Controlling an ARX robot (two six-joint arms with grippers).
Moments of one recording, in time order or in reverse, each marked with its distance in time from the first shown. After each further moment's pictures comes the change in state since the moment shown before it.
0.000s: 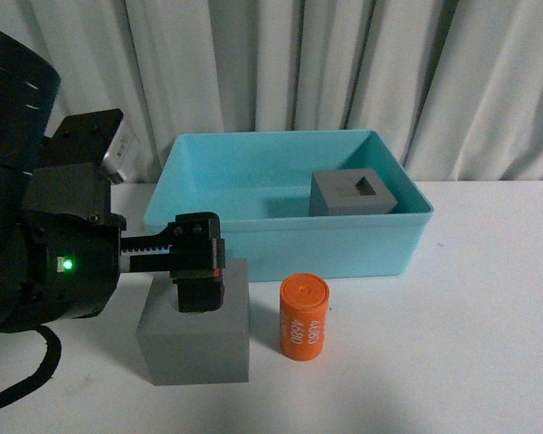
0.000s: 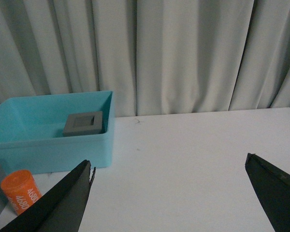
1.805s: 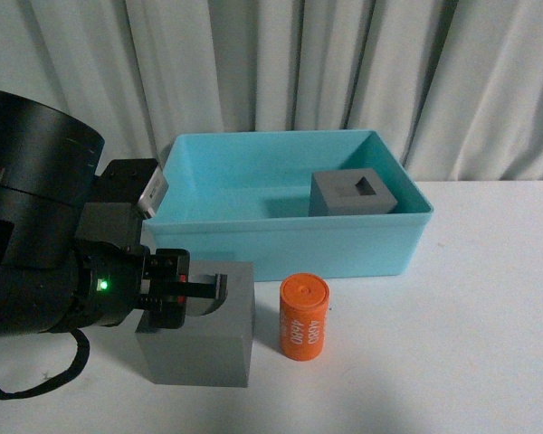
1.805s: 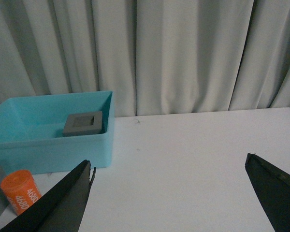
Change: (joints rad) left arm 0.066 0.224 0.085 0.066 0.092 0.136; right arm 0.000 0.000 0.000 0.000 0.000 0.000
